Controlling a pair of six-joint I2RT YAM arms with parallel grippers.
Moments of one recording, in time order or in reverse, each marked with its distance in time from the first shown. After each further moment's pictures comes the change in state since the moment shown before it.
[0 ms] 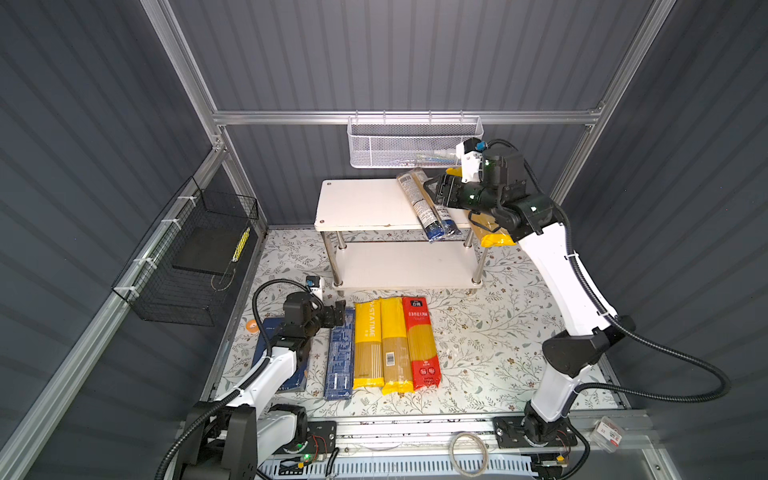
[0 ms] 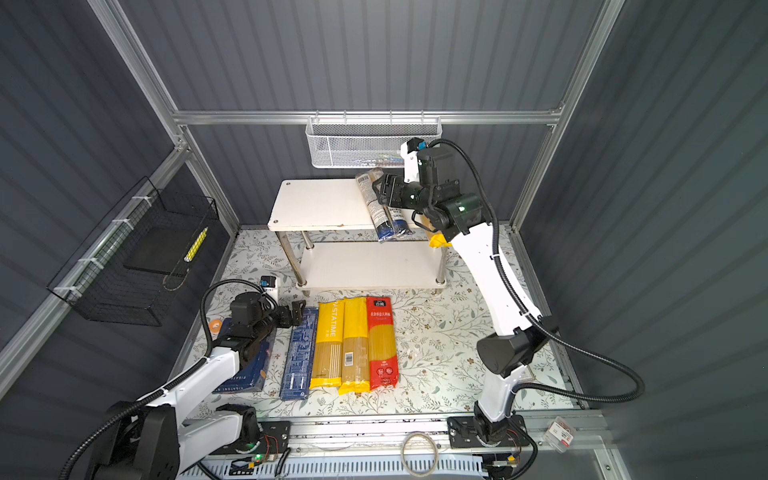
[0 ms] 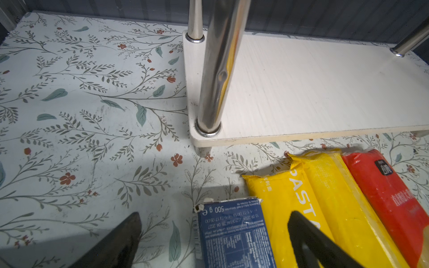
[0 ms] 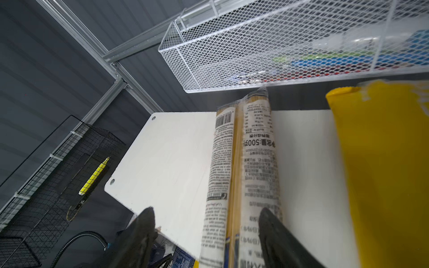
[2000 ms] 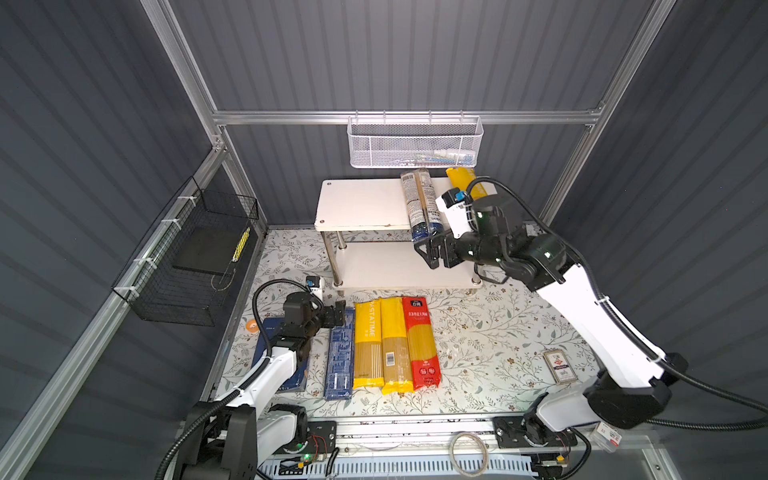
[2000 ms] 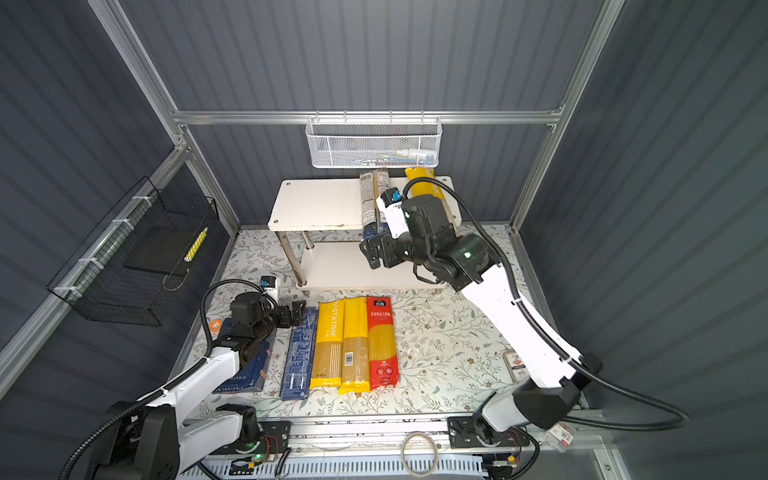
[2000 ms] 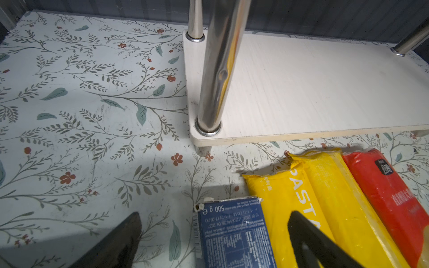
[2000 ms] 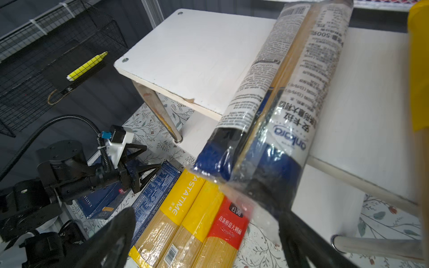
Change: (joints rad) left arm 0.000 -0.001 0.000 -0.002 -0.001 0.000; right arm 0.214 -0.371 -0.504 -0.024 0.093 -0.233
